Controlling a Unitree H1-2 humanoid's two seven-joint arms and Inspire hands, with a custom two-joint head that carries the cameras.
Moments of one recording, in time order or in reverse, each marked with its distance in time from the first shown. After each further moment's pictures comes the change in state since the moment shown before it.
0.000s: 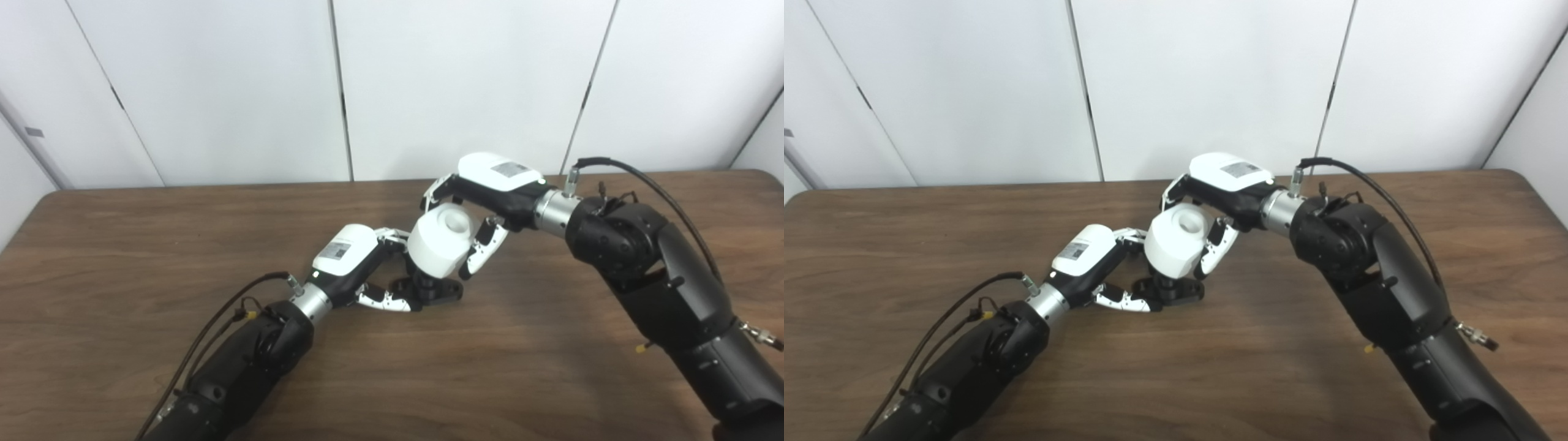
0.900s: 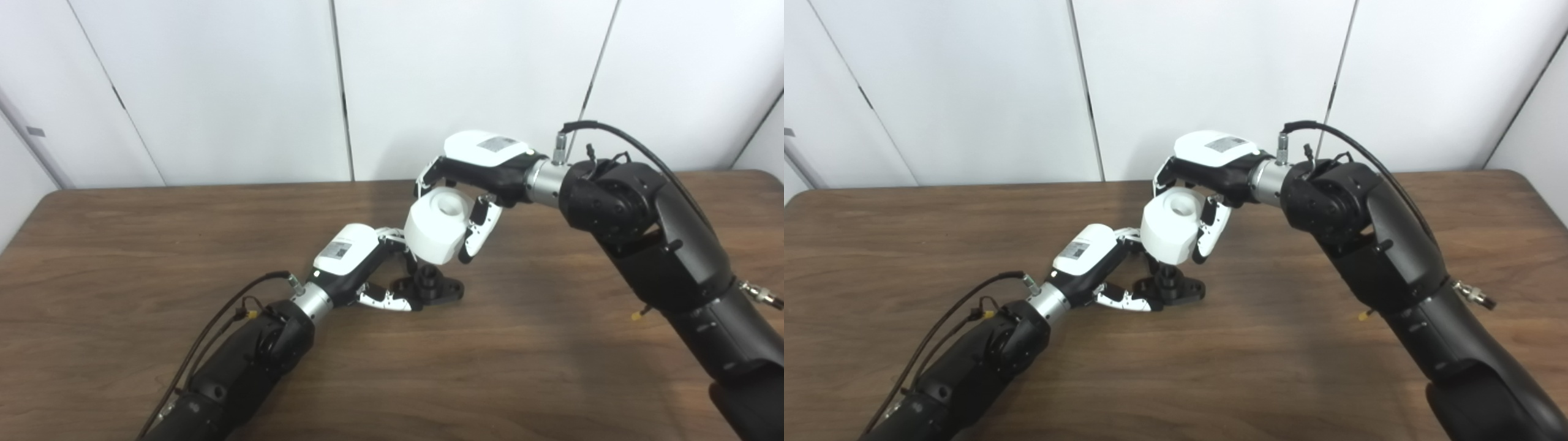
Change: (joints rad) left arm 0.000 0.000 0.001 0.001 -0.001 -0.001 0.000; right arm -0.123 -0.011 0.053 0.015 -0.007 0.018 0.123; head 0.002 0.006
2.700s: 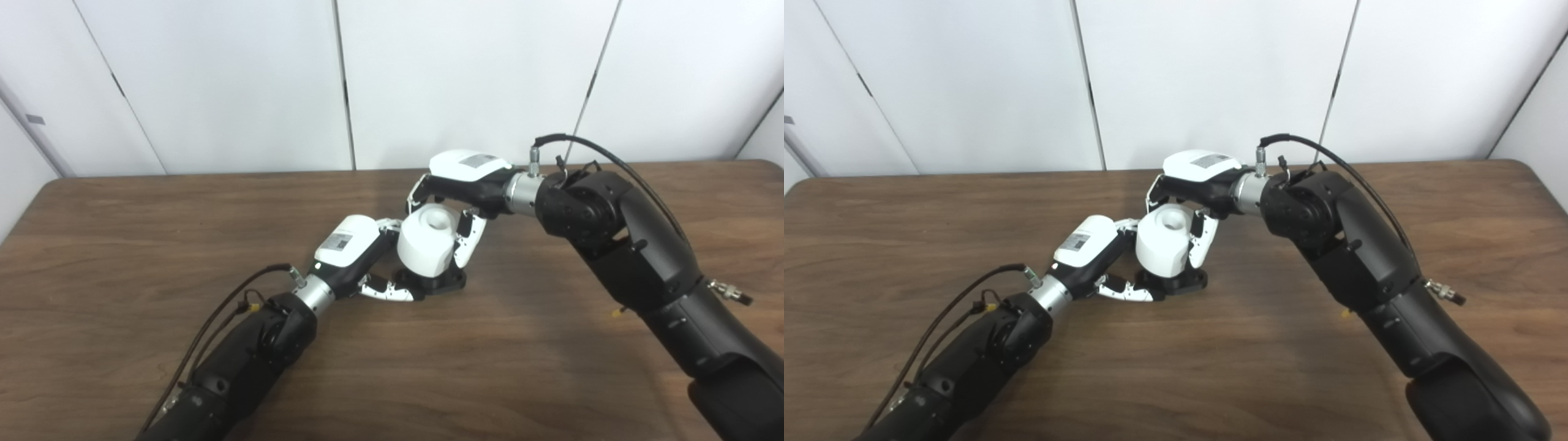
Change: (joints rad) left arm 0.019 -0.008 0.011 -0.022 0.000 0.017 -0.001; right arm 0.023 0.057 0.035 0.104 -0.030 -0.039 -0.007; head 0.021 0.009
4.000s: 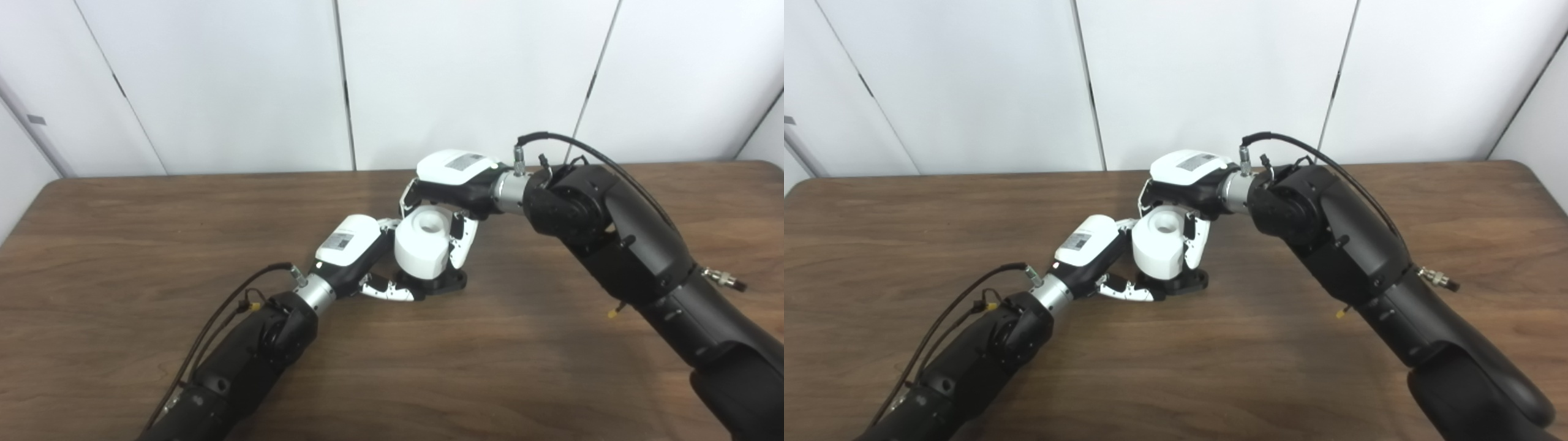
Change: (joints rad) left arm 0.000 -0.002 0.007 -0.009 0.001 0.011 -0.022; right arm -0.043 -0.017 0.095 -0.006 -0.036 0.017 0.014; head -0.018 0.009
